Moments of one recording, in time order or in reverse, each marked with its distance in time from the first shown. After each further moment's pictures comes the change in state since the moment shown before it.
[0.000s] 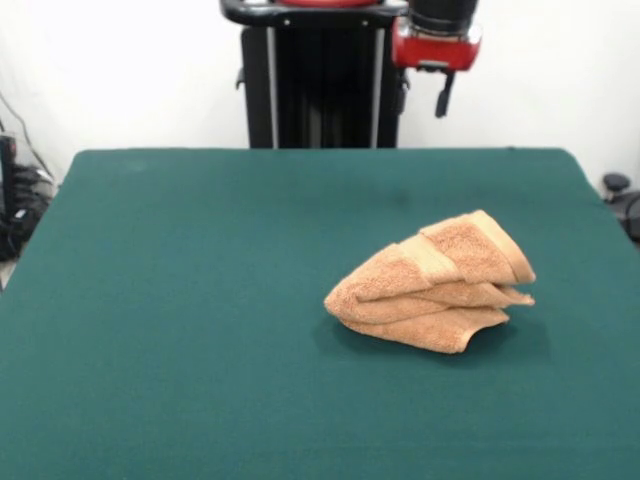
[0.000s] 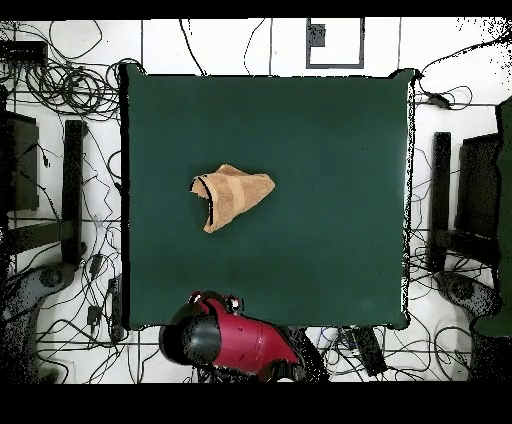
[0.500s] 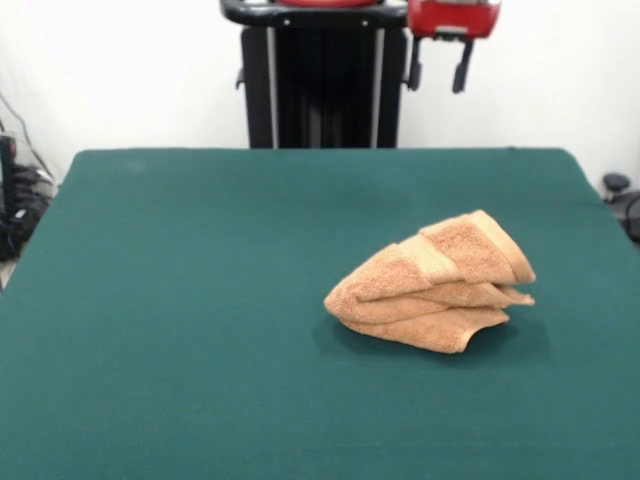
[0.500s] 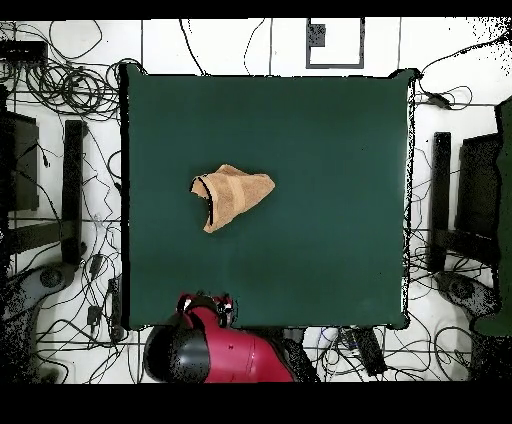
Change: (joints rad) arm 0.033 -0.130 -0.003 0.046 -0.001 -0.008 0.000
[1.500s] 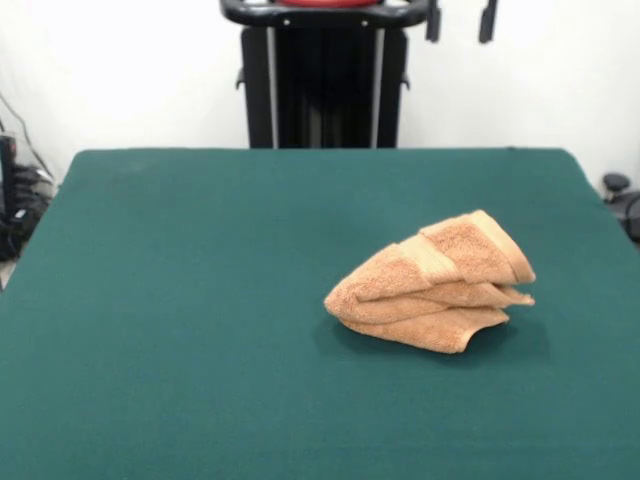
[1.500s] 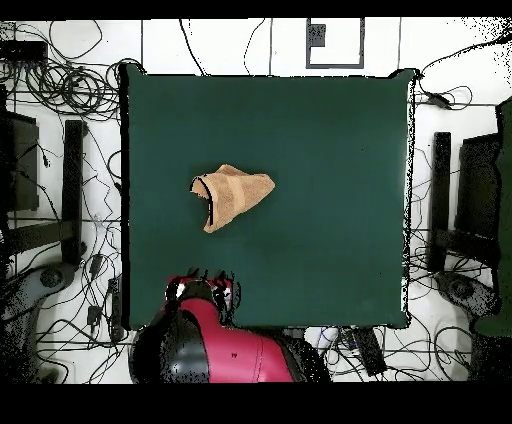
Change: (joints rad) arm -0.019 -0.217 0.010 -0.064 0.000 0.104 0.000
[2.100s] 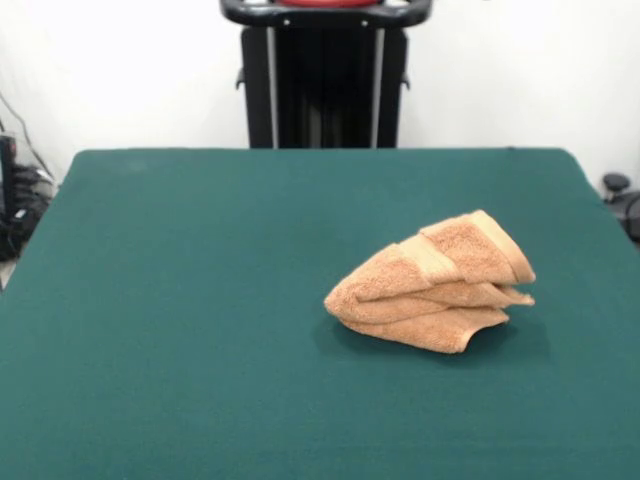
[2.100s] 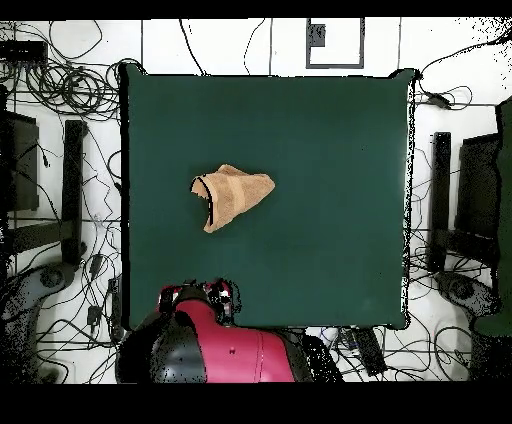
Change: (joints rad) arm 0.001 -0.097 0.001 -0.104 -0.074 0.307 -0.071
